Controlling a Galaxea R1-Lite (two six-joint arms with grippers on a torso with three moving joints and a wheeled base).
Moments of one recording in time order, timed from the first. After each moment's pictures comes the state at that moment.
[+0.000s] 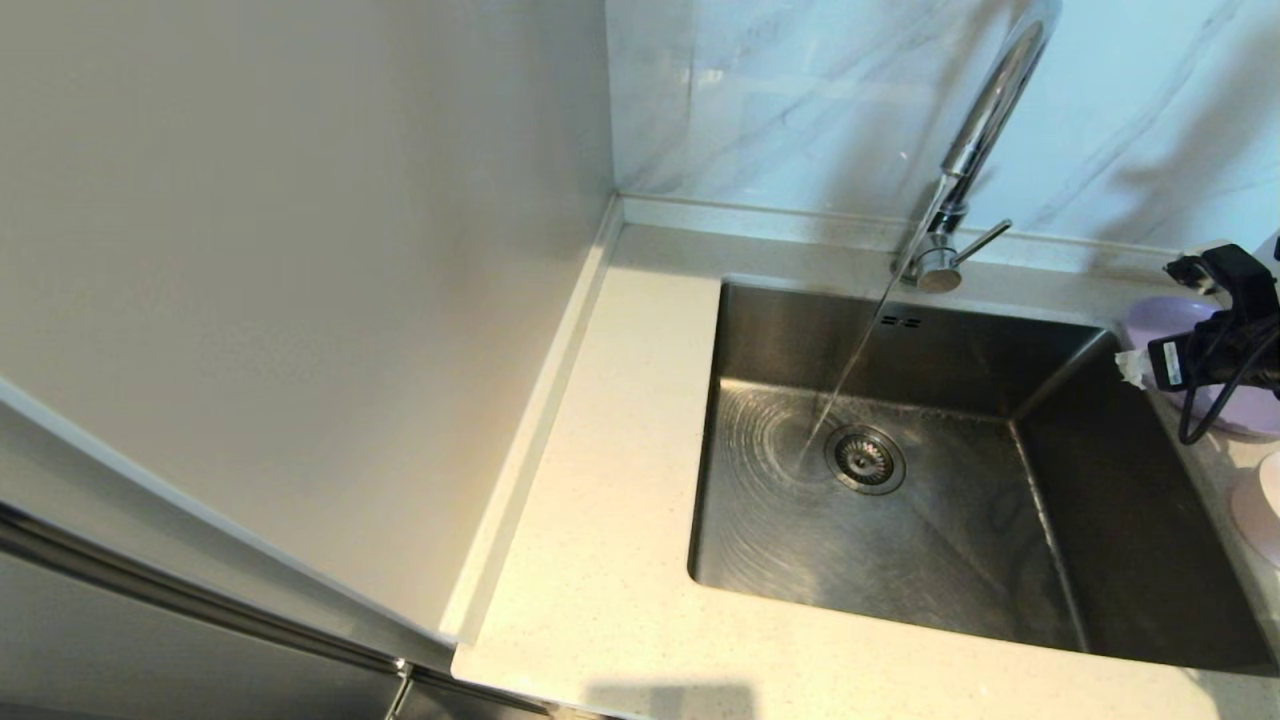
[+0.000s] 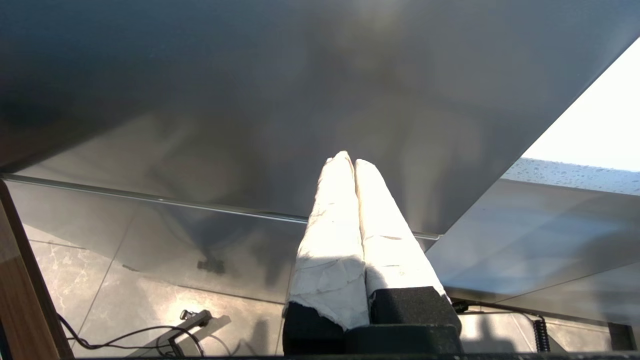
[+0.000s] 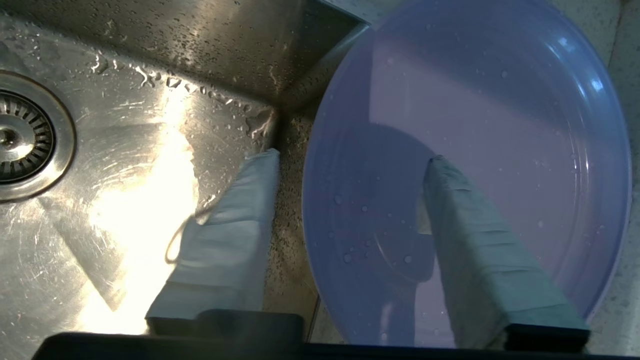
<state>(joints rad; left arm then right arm) 0.00 0.00 0.00 0.00 0.00 0.00 -0.42 1.99 -1.46 -0.10 0.13 -0.42</state>
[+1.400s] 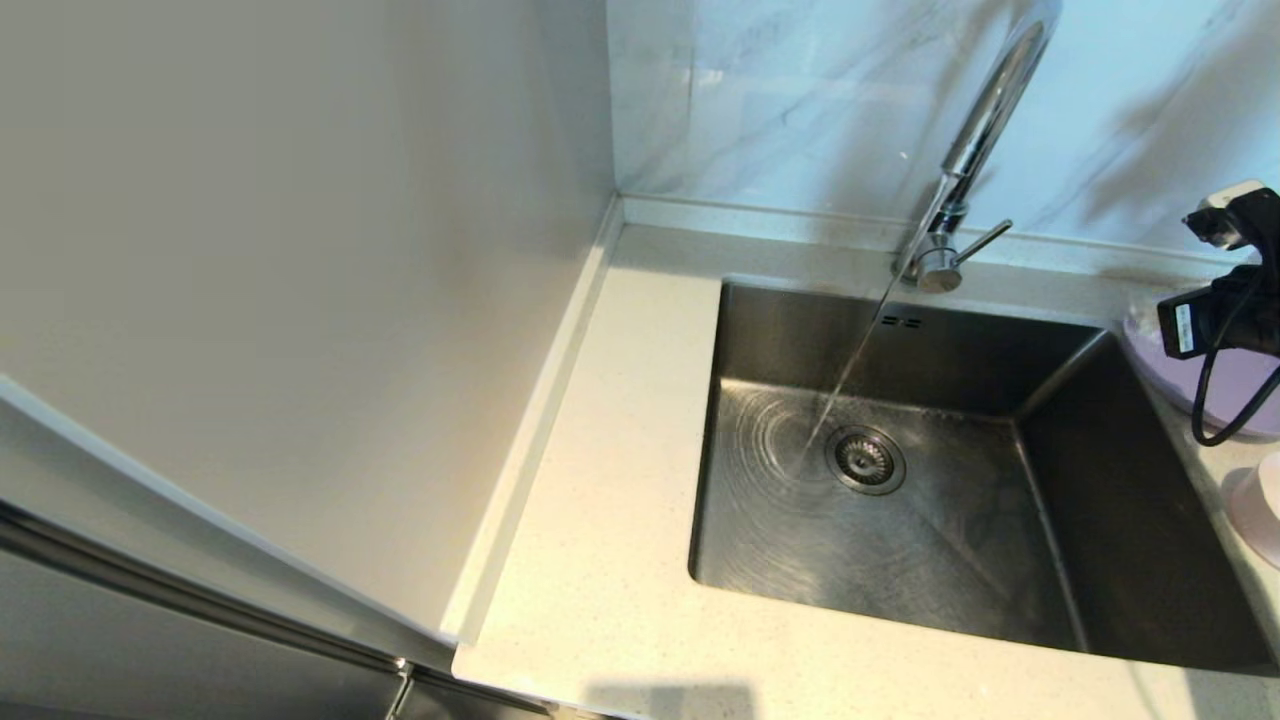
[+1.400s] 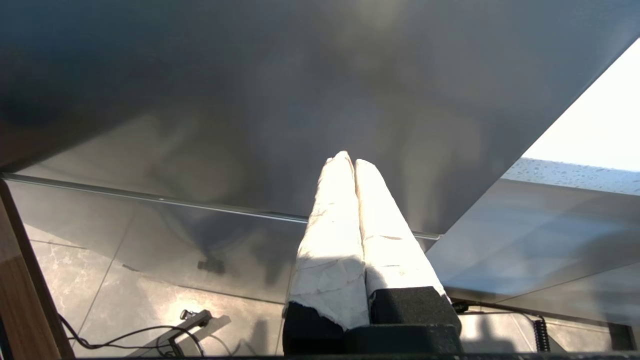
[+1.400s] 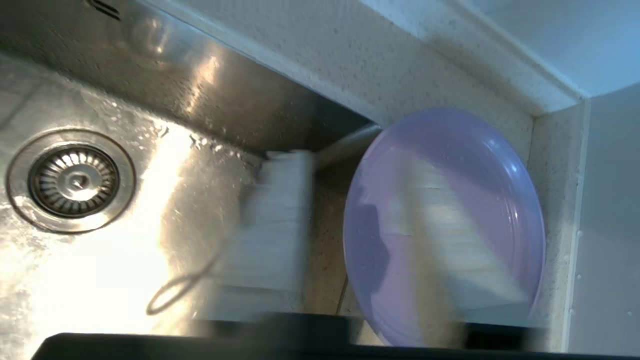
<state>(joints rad) 0.00 0.00 0.00 0.00 0.00 0.00 -0.34 1.77 -1.27 -0.27 0.13 -0.44</state>
